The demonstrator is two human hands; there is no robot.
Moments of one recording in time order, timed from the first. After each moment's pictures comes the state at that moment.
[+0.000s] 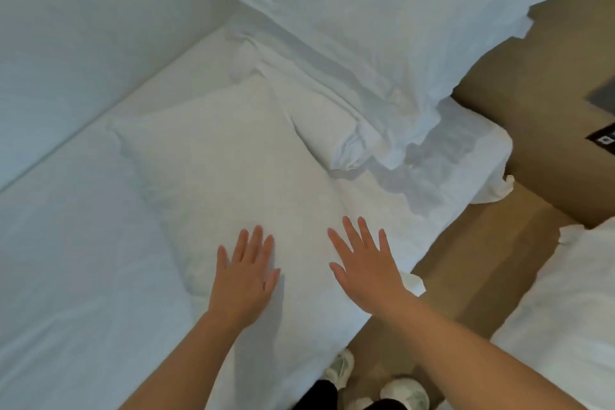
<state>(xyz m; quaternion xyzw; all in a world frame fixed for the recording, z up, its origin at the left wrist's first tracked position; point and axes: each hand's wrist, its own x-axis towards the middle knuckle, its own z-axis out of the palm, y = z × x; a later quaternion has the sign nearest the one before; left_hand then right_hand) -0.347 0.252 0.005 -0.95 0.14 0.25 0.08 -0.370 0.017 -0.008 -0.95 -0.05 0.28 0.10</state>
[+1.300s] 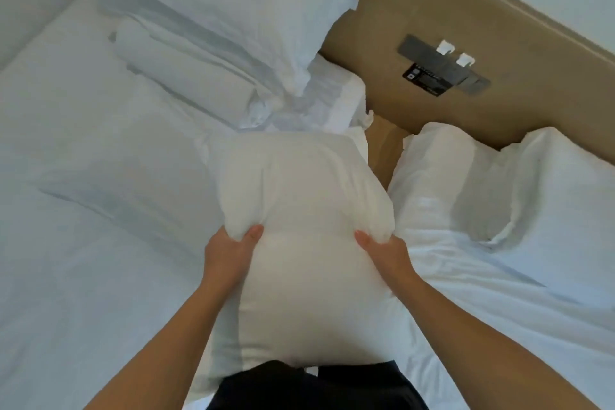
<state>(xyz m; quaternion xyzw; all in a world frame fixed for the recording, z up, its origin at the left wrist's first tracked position) -0.466 0.274 0.157 -0.81 -0.21 0.31 -0.46 -0.565 0.019 0.168 -0.63 0.55 0.15 0.53</state>
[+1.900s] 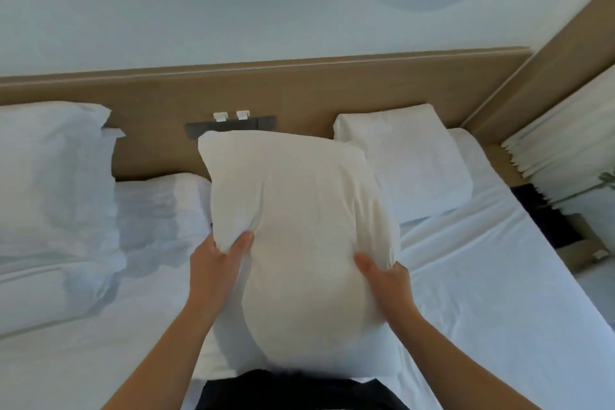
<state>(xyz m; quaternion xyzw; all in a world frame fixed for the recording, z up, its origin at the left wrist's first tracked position) -0.475 -0.024 0.257 -0.81 0.18 0.34 -0.45 -0.728 -0.117 0.266 -0.43 0.69 -0.21 0.54</state>
